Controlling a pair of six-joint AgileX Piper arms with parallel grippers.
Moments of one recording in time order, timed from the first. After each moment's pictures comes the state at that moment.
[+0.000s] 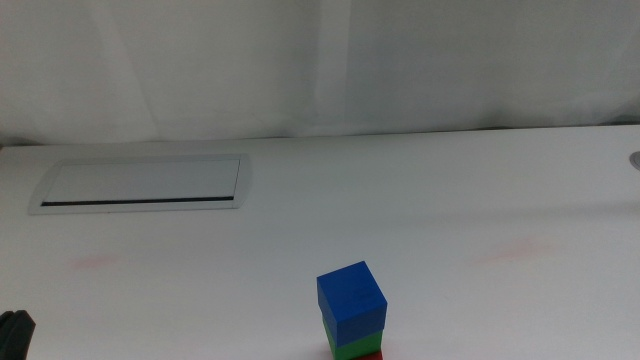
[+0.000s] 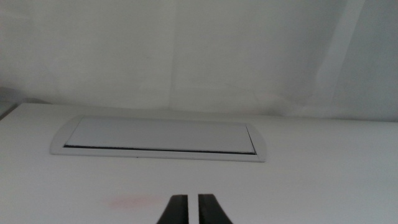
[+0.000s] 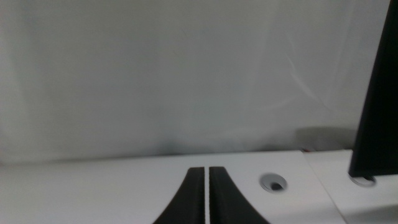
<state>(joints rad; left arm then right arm) 0.01 0.20 0.00 -0.26 0.10 0.15 -0.06 0.43 -0.65 0.13 0.51 -0.18</state>
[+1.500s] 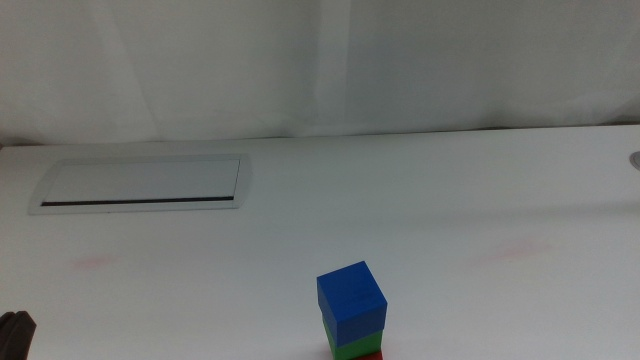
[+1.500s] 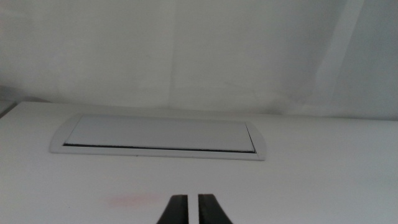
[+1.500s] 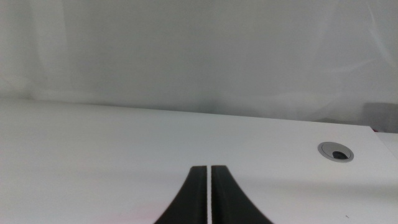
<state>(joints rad) 0.01 0.20 0.00 -0.26 0.10 0.15 0.20 0.41 -0.05 0.23 -0.14 -0.30</state>
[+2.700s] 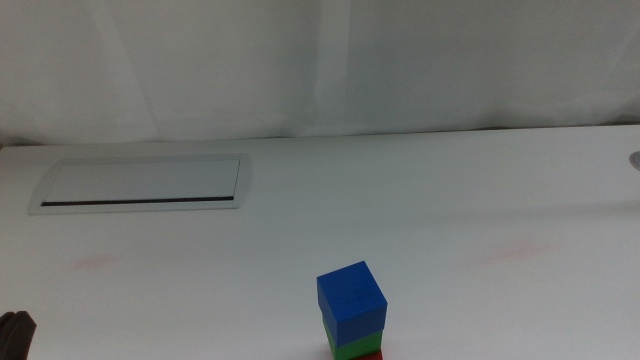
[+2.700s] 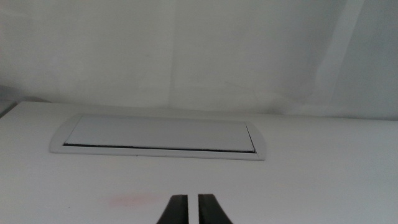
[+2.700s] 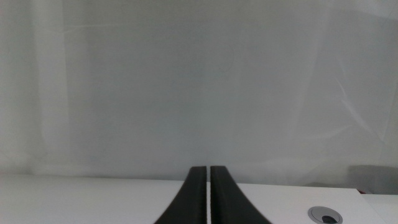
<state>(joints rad) 0.01 0.20 0.00 -0.26 0.10 0.15 0.20 0.27 -0.04 0.23 -0.22 -0.29</state>
